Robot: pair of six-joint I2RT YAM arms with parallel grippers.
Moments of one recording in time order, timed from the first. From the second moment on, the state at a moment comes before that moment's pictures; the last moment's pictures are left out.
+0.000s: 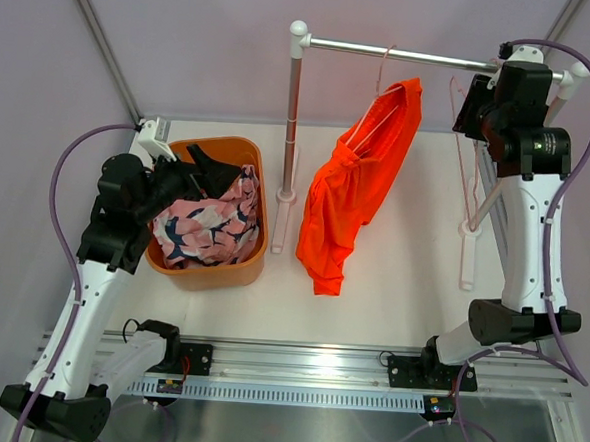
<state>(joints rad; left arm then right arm) -0.19 0.88 1.09 -0.34 0.37 -0.53 0.08 1.55 2.12 -0.99 0.19 0.17</state>
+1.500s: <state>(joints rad) -0.20 0.88 1.04 -0.33 0.37 -0.50 0.71 1.76 2.25 -0.76 0.81 0.26</state>
